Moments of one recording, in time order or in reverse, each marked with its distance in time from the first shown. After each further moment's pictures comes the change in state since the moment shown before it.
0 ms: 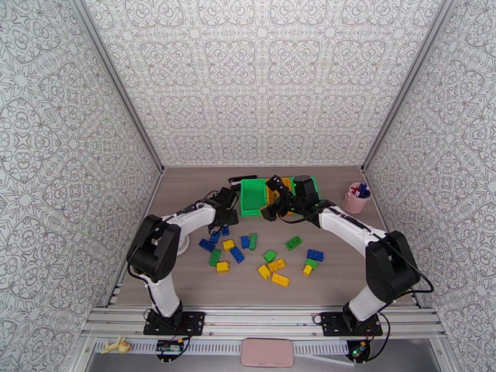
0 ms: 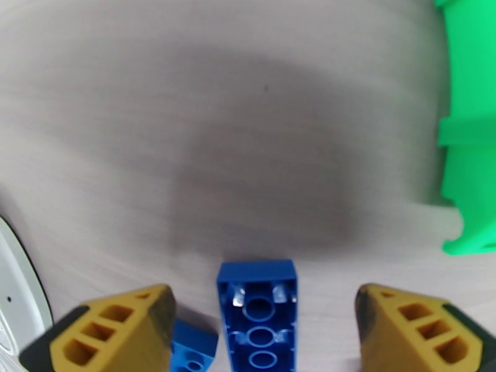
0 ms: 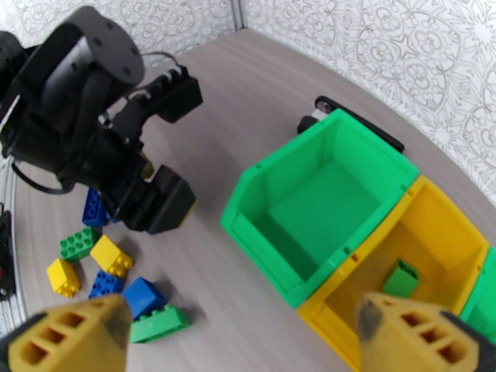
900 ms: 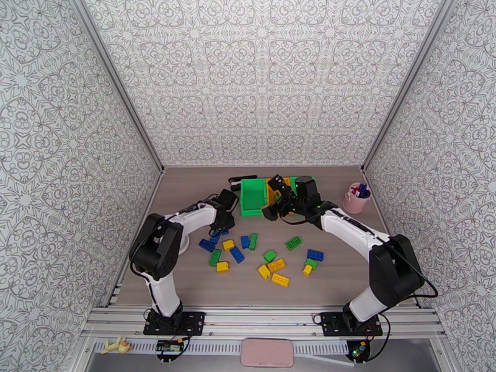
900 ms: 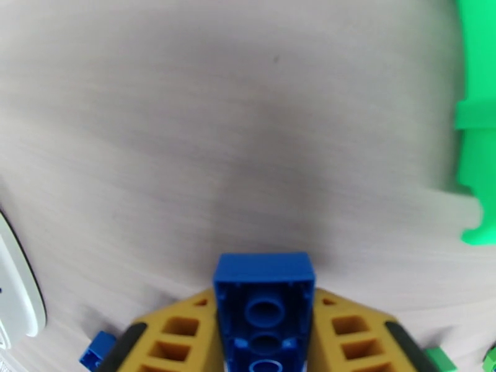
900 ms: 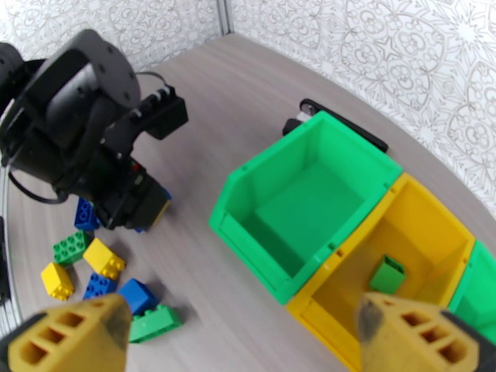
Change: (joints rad) left arm -0.010 -0.048 -0.031 0.026 -0.001 -0.011; right arm 0.000 -0.055 -0.047 0.032 0.064 0.016
